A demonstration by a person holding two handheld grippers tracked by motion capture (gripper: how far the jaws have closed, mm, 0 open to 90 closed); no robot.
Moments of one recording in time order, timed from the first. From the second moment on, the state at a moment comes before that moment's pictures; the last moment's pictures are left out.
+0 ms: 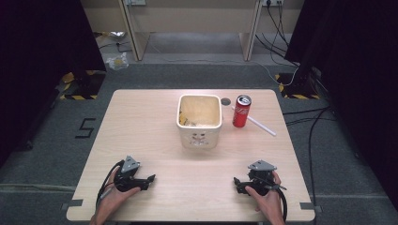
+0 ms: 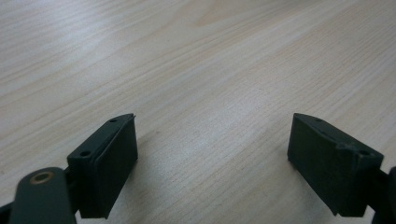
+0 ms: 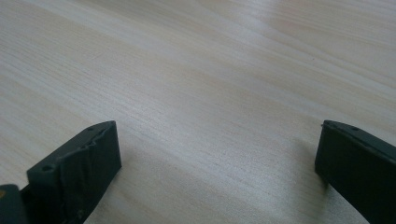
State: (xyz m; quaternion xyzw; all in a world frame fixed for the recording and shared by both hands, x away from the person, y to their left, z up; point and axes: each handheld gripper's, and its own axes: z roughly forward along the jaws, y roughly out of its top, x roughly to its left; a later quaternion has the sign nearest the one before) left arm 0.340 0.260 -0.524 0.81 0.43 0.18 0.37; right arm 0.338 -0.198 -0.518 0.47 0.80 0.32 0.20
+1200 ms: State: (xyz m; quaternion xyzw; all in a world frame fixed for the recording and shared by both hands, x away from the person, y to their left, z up) left arm 0.340 0.259 -0.524 0.81 0.43 0.18 0.37; right arm 0.367 -0.217 -0.444 0.48 0.75 0.38 0.25
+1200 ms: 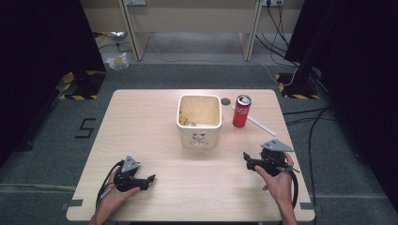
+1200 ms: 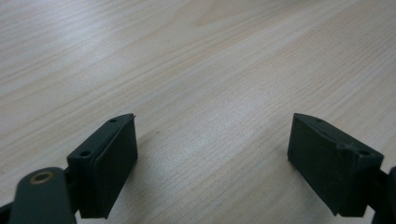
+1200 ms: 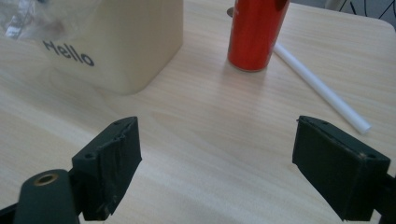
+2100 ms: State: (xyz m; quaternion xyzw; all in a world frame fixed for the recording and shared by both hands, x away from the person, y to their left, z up) left arm 0.340 0.260 -0.524 0.81 0.43 0.18 0.37; right arm 0.448 -0.209 -0.418 0.49 0.73 0.39 0.28
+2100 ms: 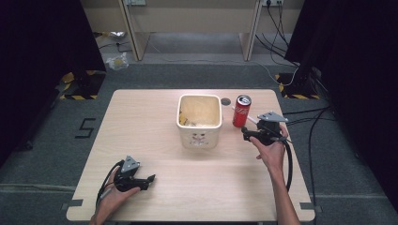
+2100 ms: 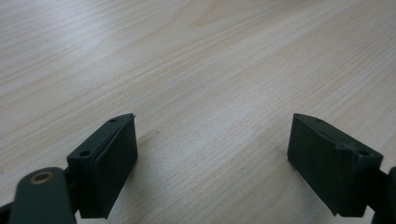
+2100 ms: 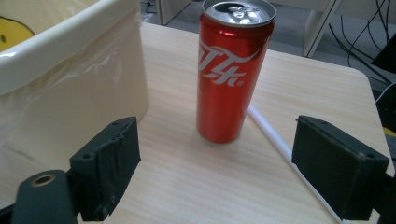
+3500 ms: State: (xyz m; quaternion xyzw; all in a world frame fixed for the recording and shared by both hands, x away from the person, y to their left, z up) left arm 0.340 0.260 -0.524 0.81 0.43 0.18 0.37; right arm 0.542 -0.194 -0.458 0.51 0.72 0.38 0.27
